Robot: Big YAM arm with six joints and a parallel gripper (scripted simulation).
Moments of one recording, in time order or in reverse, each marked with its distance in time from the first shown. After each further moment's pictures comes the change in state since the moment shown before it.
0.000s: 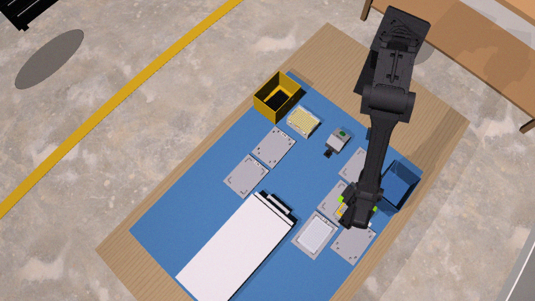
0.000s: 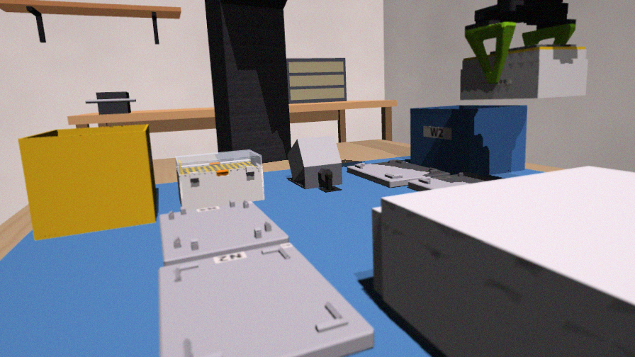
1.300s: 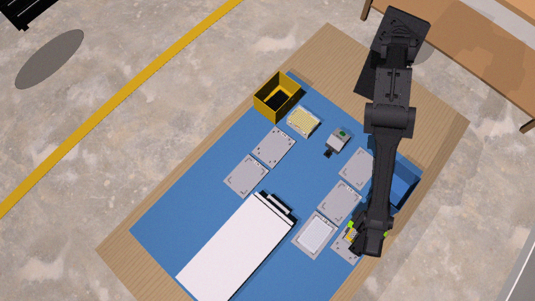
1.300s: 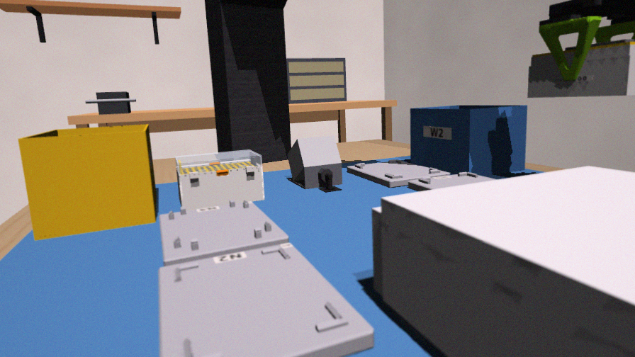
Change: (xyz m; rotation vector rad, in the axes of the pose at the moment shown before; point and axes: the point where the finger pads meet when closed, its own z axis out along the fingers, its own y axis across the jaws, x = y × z) arm -0.049 0.079 0.001 -0.002 0.003 -0.003
